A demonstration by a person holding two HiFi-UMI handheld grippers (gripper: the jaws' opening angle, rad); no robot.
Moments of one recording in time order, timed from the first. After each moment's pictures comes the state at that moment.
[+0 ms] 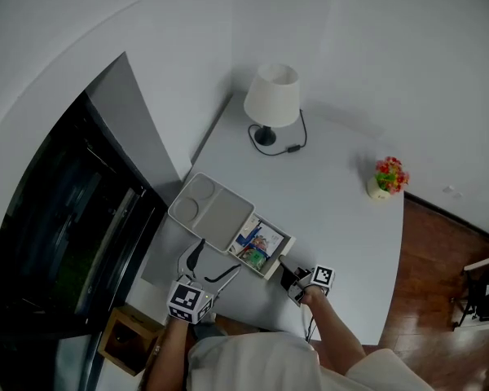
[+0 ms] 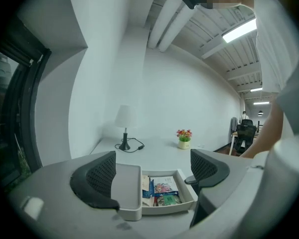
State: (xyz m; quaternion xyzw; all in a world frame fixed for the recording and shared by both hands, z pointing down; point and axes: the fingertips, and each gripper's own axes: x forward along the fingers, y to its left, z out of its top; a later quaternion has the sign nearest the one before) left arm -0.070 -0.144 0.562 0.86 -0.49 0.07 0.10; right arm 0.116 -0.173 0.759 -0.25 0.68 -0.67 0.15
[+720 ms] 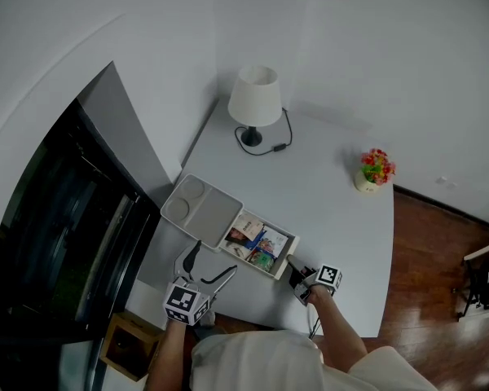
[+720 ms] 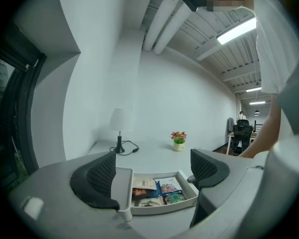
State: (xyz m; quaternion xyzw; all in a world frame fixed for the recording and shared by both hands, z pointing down) left arm -0.046 -0.124 0.549 0.87 -0.48 0.06 0.08; right arm 0.187 -0.161 0.768 -0.32 0.69 -0.63 0.14
